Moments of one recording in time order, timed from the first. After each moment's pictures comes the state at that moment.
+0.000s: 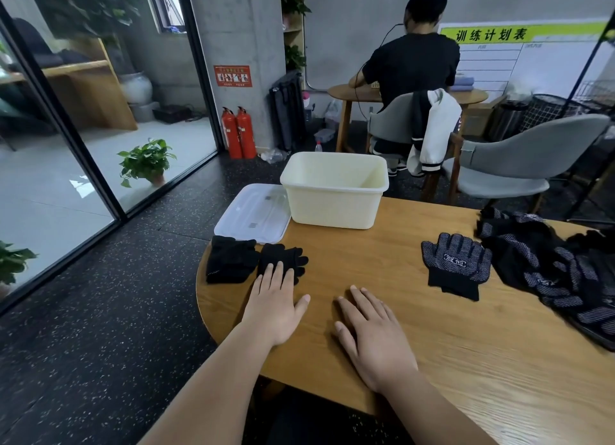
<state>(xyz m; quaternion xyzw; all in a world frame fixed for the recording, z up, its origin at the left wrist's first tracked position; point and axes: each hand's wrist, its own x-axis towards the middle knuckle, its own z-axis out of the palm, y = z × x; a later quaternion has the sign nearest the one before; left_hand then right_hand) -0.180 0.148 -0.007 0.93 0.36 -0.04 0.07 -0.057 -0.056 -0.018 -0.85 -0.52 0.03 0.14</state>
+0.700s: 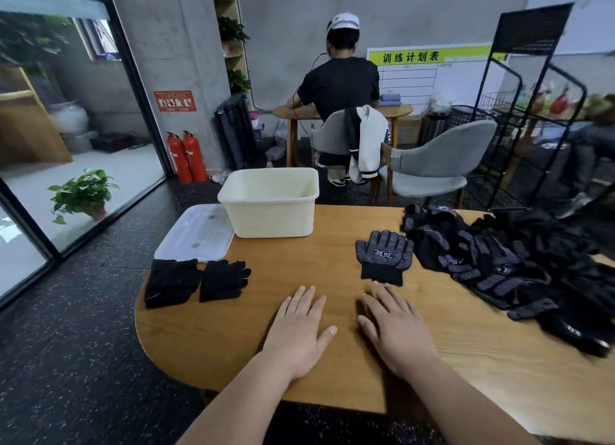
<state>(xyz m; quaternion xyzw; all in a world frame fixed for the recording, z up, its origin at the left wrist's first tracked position) -0.114 0.015 -0.004 0.98 0.17 -0.02 0.07 0.024 -0.172 -0.010 -0.91 -0.40 0.00 0.08</state>
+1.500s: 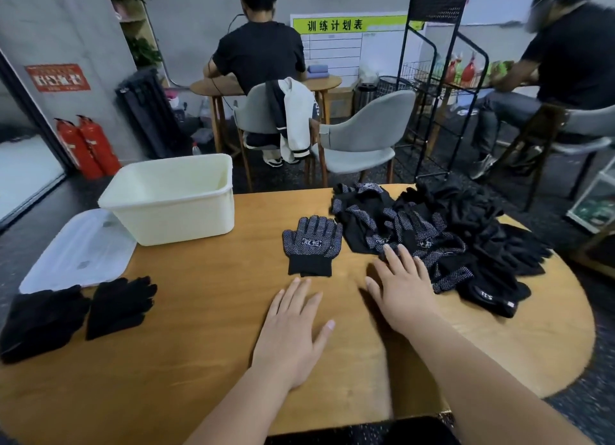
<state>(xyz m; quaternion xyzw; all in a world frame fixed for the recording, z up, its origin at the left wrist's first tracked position) -0.026 -0.068 -0.026 0.99 0.09 0.04 0.07 0.143 -0.262 -0.016 -0.97 -0.25 -0.06 0.02</state>
